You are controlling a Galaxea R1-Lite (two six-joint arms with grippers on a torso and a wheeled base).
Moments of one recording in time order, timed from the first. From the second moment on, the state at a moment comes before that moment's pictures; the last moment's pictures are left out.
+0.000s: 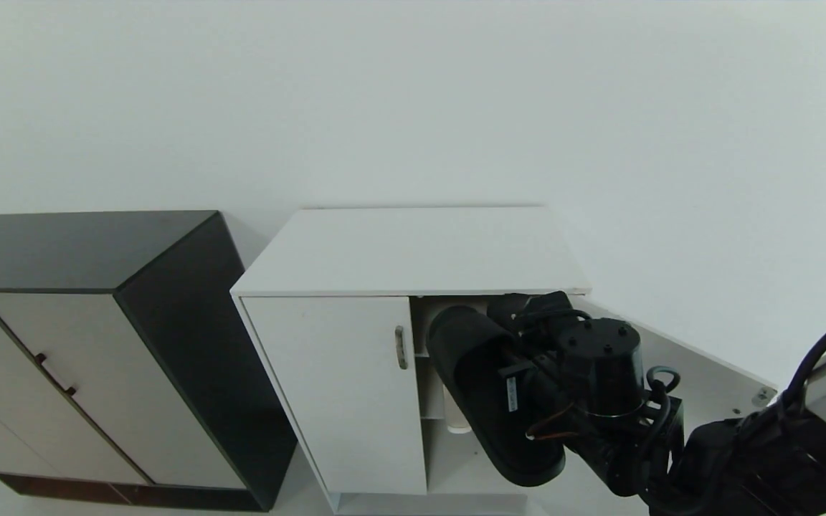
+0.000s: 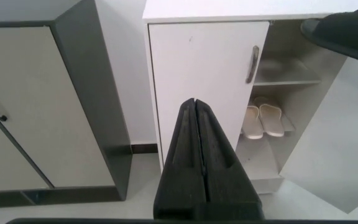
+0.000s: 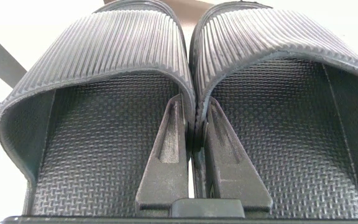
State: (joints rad) left arm 0.00 0.00 0.00 0.00 -0.02 0.02; right arm 0.82 1.95 -0.74 -0.96 -0.49 0.11
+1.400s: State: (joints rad) left arm 0.00 0.00 0.00 0.00 -0.02 0.01; right arm 0.81 2.02 -0.73 -1.01 -0.49 0.11
